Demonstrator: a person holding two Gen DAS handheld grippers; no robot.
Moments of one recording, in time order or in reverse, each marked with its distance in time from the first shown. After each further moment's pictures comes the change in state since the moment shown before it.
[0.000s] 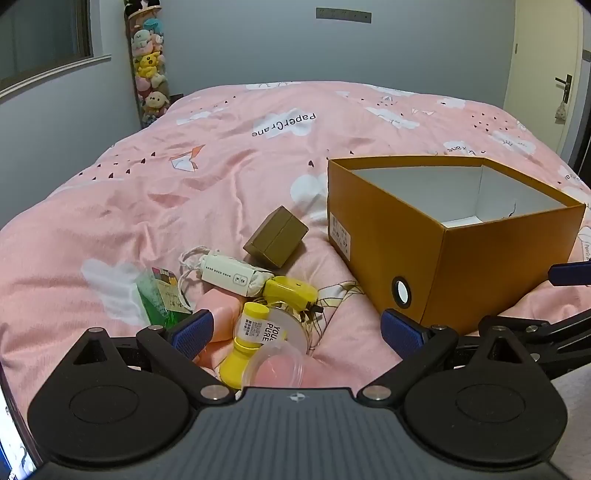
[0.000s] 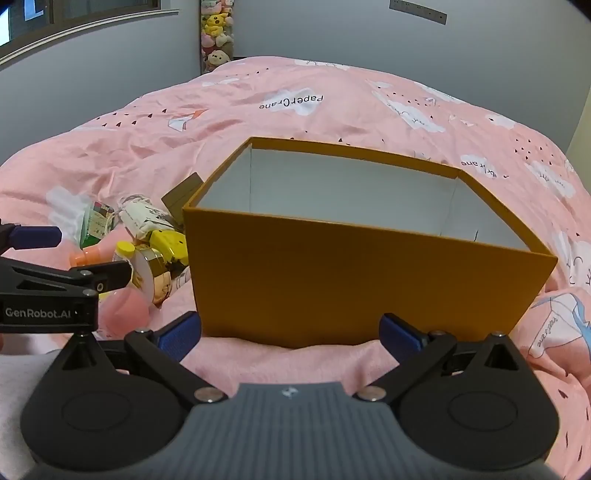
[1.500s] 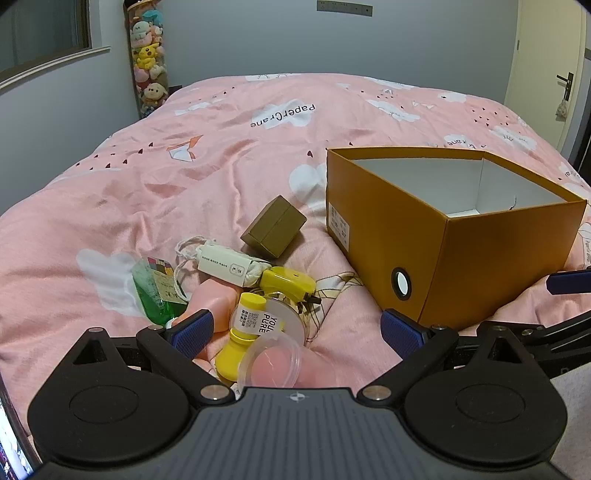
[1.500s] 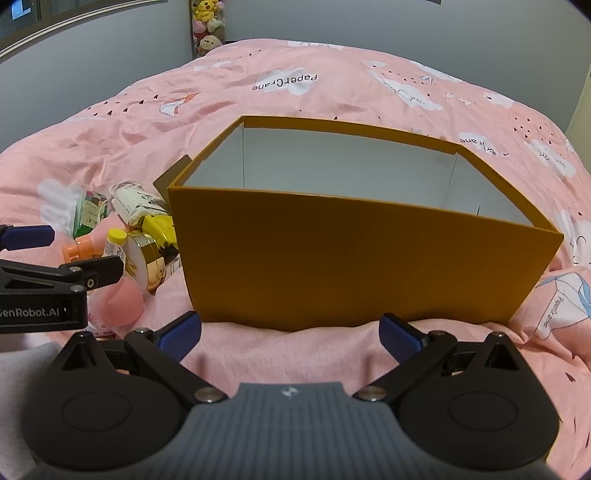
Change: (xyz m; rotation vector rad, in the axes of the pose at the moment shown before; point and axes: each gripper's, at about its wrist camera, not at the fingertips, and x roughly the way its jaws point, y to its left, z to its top) left arm 0.005 -0.002 -0.002 -0.009 0.028 -0.005; right arm 0.010 -0.006 -0.001 0.036 0.066 0.005
